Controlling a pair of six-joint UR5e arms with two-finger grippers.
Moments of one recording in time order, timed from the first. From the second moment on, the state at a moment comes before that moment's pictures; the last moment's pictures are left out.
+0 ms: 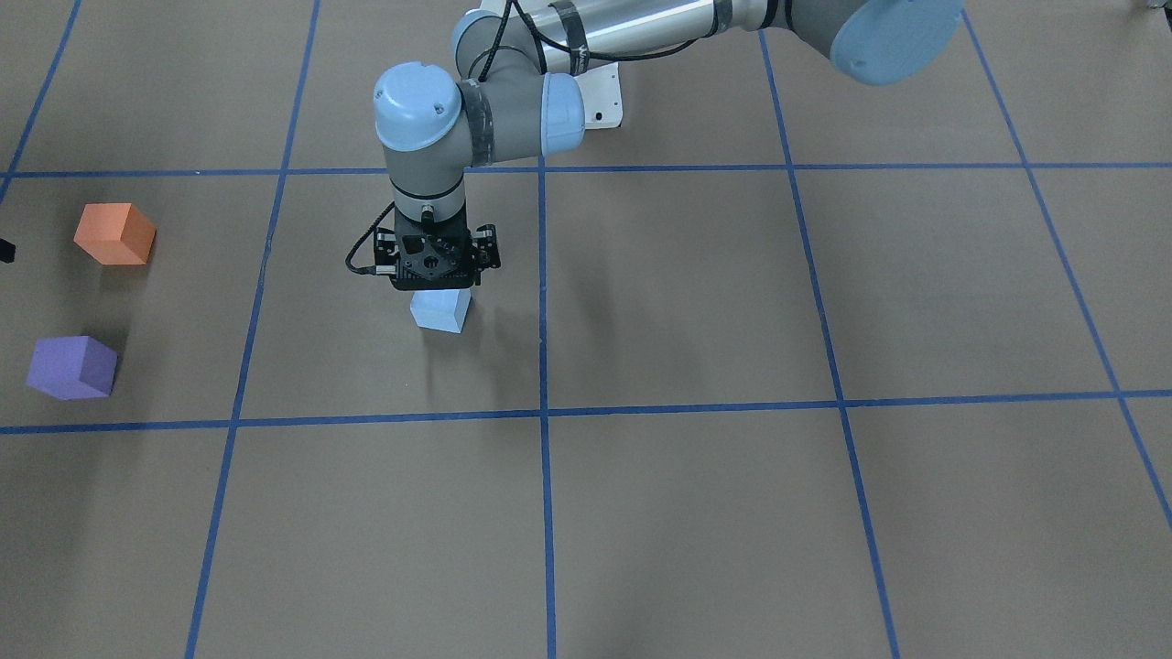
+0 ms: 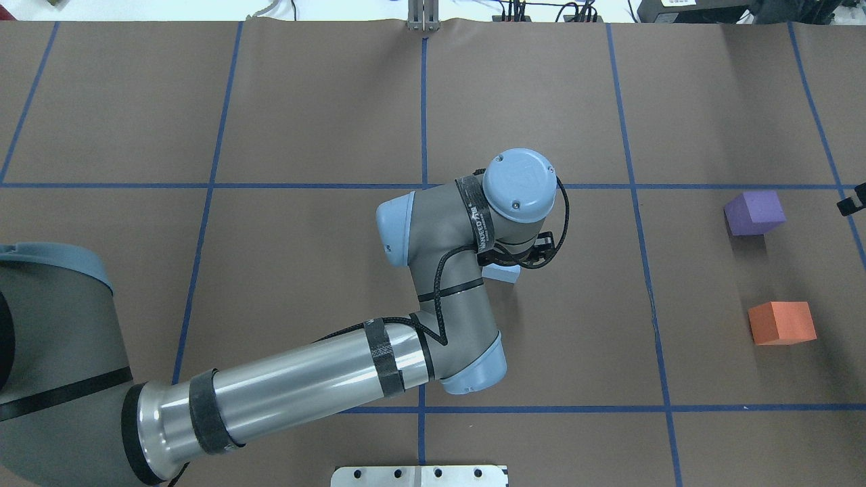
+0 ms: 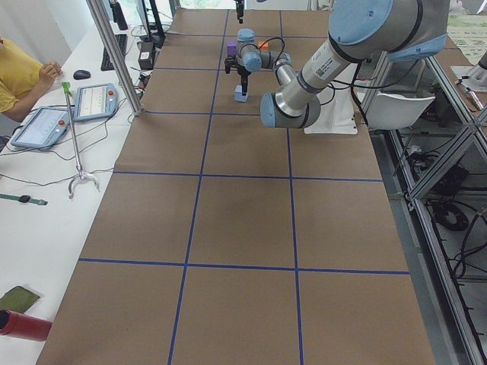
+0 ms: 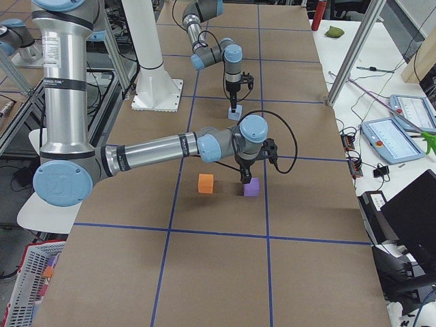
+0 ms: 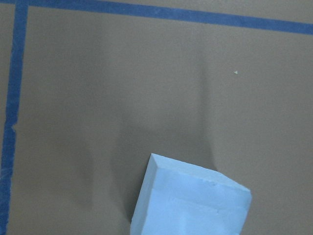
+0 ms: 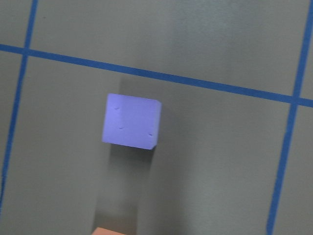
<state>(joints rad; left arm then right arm) -0.44 -2.73 -1.14 -1.73 -1.84 -1.36 1.27 -1.56 1.83 -1.48 2.50 0.31</state>
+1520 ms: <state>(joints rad) -0.77 -2.03 -1.86 -1.64 -2.10 -1.09 0.56 -1.10 1.73 -1.34 1.88 1.70</state>
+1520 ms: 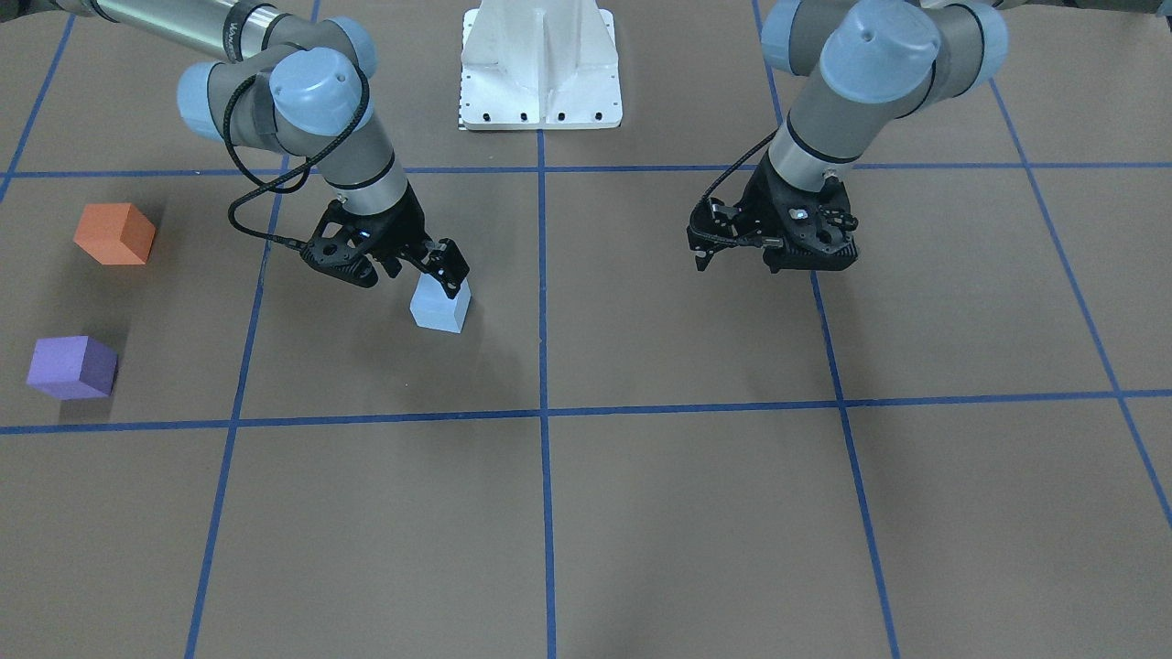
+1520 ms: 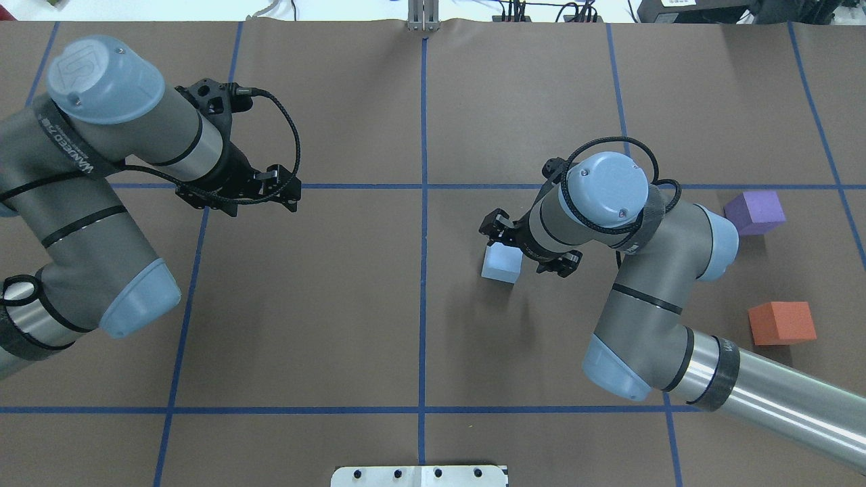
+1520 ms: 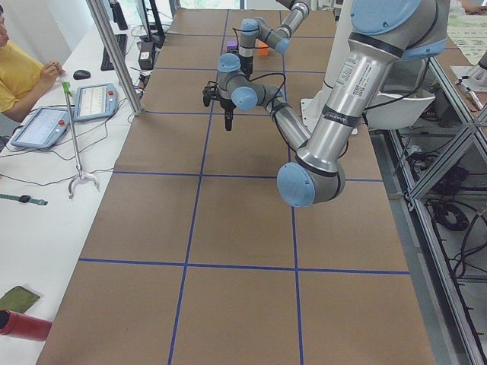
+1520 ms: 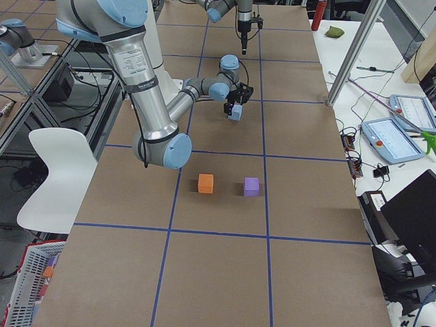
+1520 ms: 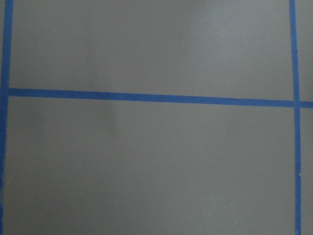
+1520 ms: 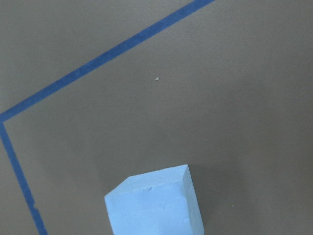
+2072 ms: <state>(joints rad) -0.77 -2.03 -1.87 -1.64 -2.10 -1.09 0.55 -1.08 1.70 -1.32 1.86 1.70</state>
